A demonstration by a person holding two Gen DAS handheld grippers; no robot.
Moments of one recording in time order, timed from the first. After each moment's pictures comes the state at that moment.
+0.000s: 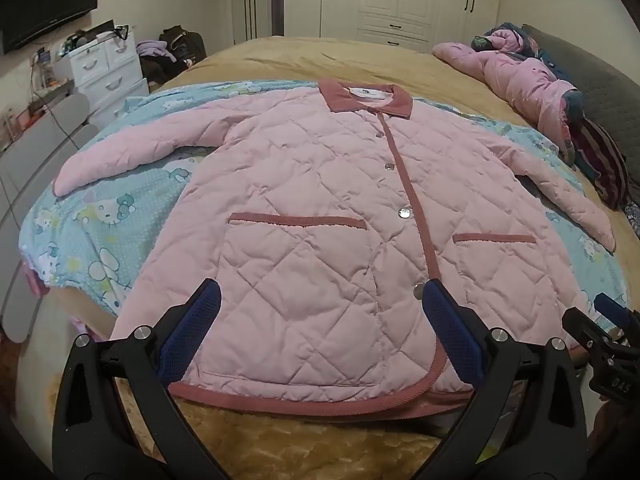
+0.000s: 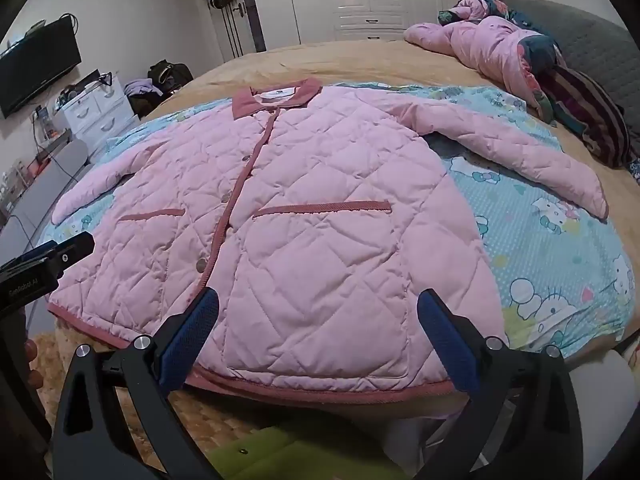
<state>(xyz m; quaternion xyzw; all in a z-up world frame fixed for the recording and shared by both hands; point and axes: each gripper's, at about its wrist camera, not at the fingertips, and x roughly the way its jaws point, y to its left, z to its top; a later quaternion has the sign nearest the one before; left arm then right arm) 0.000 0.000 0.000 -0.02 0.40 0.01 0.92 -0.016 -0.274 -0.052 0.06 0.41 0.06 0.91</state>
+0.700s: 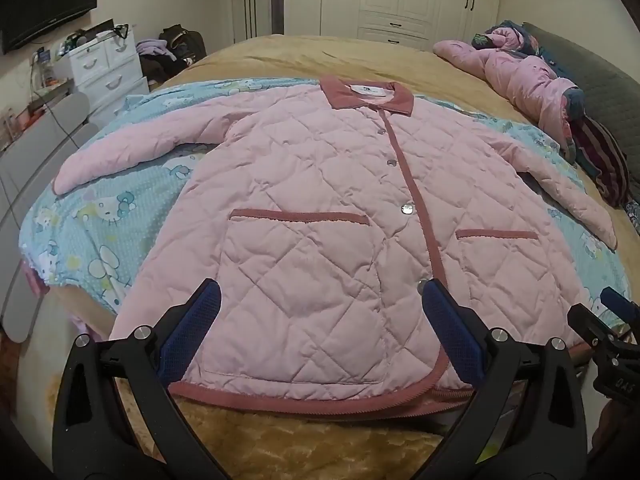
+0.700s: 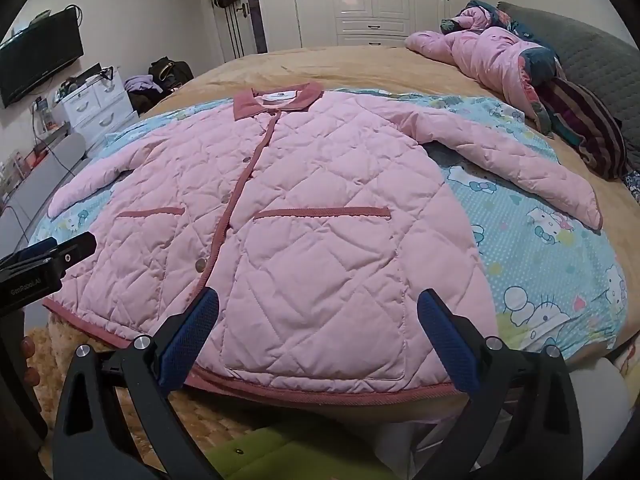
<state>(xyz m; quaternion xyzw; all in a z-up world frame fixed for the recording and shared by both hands) -0.002 0.001 -0.003 -0.02 0.41 0.01 0.91 -0.018 -0.267 -0.045 0.04 0.40 0.05 0.91</state>
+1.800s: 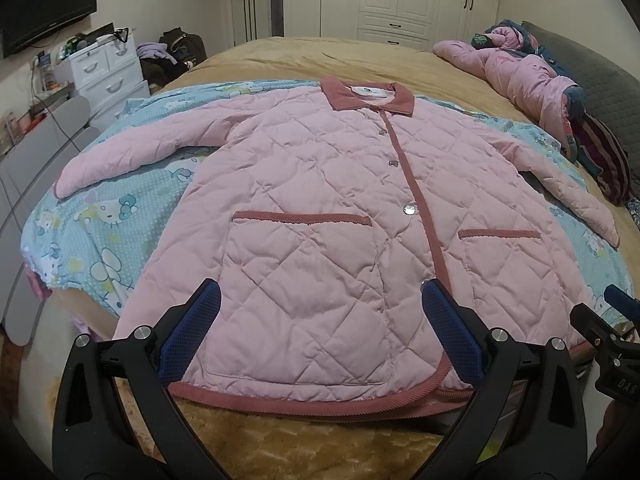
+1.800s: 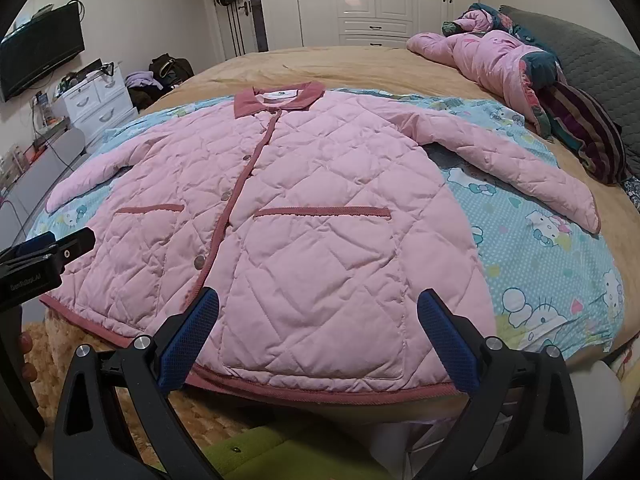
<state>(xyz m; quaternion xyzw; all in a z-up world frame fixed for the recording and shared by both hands) -0.002 0.001 -0.006 -0.01 0.40 0.01 0.92 -0.020 -0.264 -0.045 0.03 0.40 0.05 0.91</state>
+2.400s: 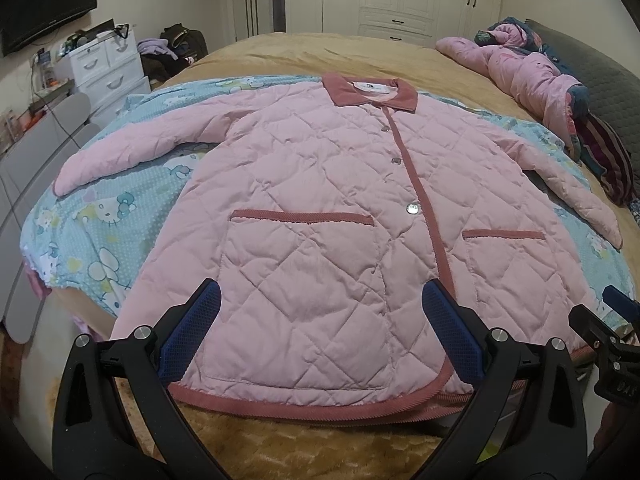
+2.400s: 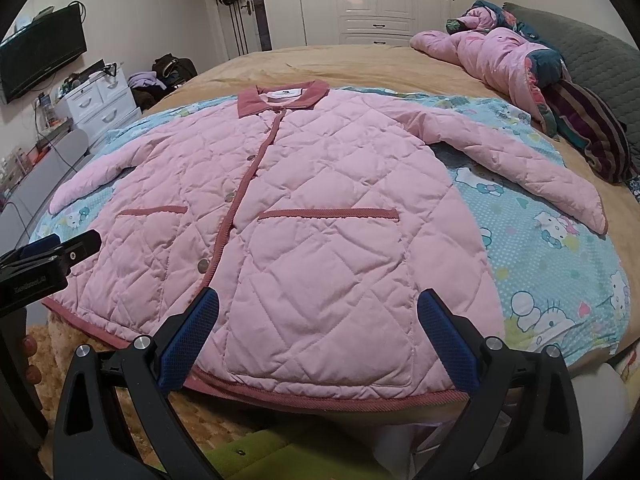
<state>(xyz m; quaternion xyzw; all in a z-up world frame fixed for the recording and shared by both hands) 0.005 0.002 -0.008 -0.01 0.41 0.01 0.91 -0.010 -0.262 -0.049 0.03 0.40 0.06 0.91</state>
